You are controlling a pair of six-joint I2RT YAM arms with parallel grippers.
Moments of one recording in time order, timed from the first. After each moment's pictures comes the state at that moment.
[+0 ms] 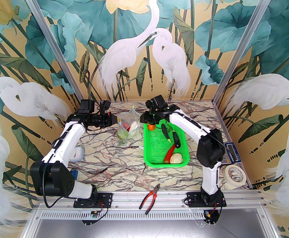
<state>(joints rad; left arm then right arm) -0.05 1.46 1.33 -0.73 0.80 -0.30 0.57 1.94 1.73 -0.65 -0.46 0.57</state>
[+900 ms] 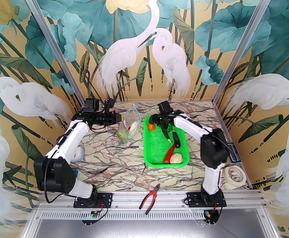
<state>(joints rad) -0.08 1.50 1.34 -0.67 0.81 -0.29 0.49 1.99 1.58 -0.57 -0.17 0.71</state>
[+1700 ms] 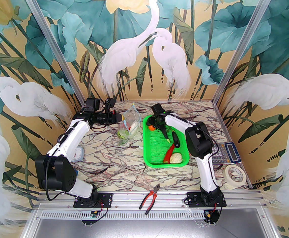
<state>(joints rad) -0.08 1.53 1.35 -0.67 0.81 -0.27 0.51 2.21 1.74 -0.61 -0.10 0.75</state>
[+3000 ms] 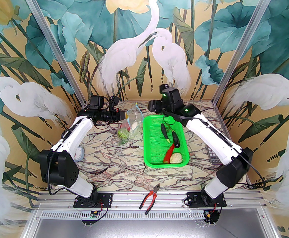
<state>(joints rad) -0.13 1.59 1.42 -0.65 0.81 -0.31 0.64 1.69 1.80 -0.61 -0.07 0.51</state>
